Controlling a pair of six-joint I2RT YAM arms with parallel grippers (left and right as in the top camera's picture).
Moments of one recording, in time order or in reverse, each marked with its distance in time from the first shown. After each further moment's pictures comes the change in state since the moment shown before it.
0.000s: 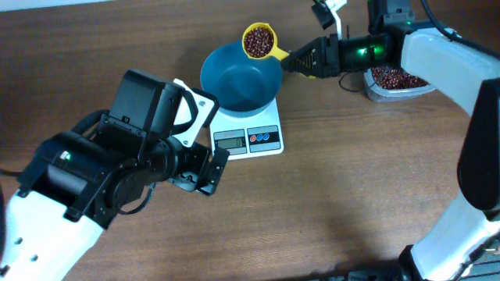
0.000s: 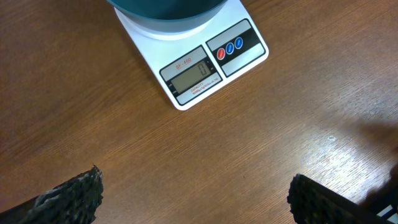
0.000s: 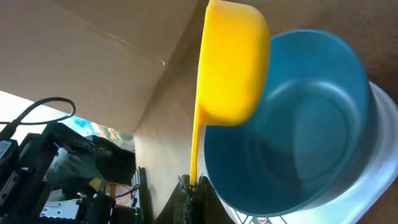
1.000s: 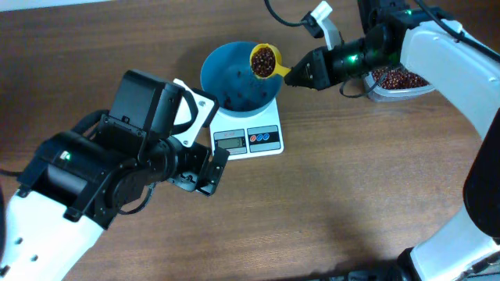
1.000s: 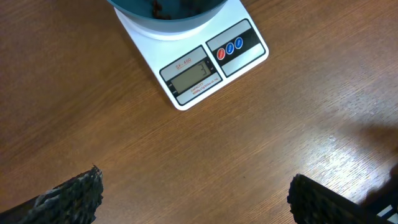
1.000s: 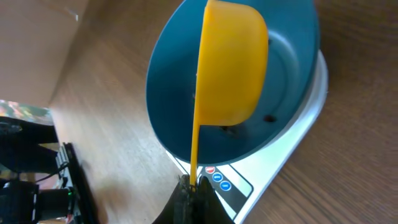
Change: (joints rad) left arm 0.000 0.000 0.000 0.000 0.000 0.000; right arm 0.070 -0.085 0.060 -0.300 0.395 -0.183
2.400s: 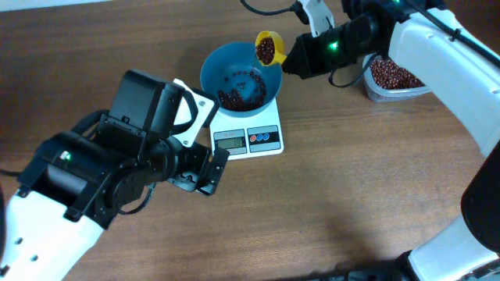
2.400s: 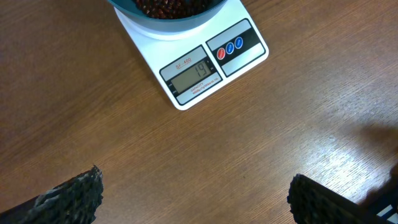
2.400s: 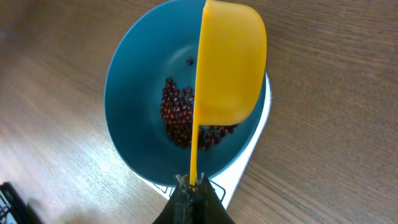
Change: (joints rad) left arm 0.000 0.000 0.000 0.000 0.000 0.000; right arm 0.110 -0.033 0.105 -0.034 0.330 0.195
